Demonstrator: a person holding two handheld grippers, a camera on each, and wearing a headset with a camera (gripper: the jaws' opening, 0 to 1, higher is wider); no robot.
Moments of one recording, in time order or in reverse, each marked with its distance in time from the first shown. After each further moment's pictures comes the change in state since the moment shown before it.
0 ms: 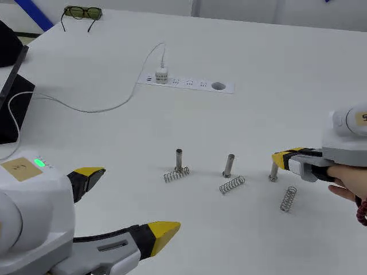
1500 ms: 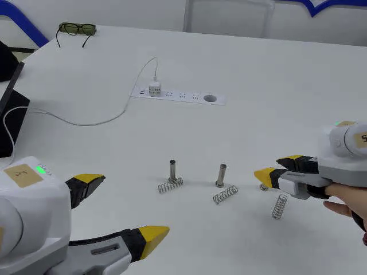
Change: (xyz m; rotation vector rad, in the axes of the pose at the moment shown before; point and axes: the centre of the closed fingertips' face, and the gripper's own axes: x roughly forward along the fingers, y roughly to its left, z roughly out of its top) left arm 0.004 0.002 0.007 0.074 -0.005 -0.024; right arm -0.023 0.020 0.007 -0.066 -0.094 0.078
